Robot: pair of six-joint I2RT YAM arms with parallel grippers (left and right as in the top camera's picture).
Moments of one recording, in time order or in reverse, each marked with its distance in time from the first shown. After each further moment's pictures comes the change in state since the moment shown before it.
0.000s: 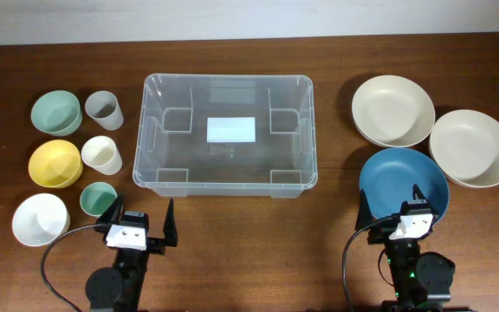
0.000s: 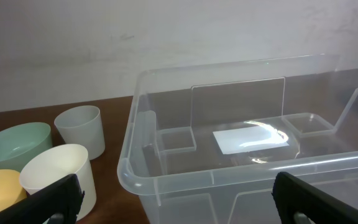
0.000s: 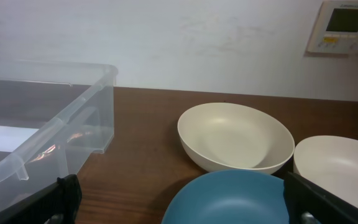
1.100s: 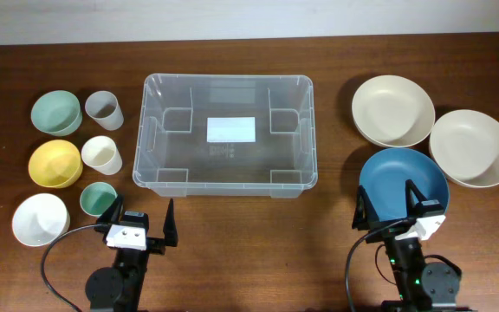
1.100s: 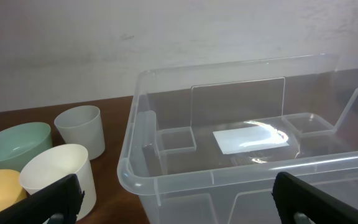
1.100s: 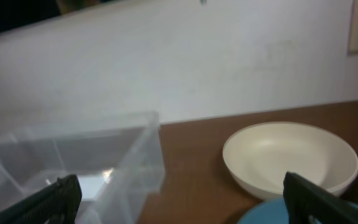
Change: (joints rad) left arm 0.000 0.000 0.000 0.000 0.000 0.000; right arm 0.001 0.000 0.032 0.098 -0.109 0.276
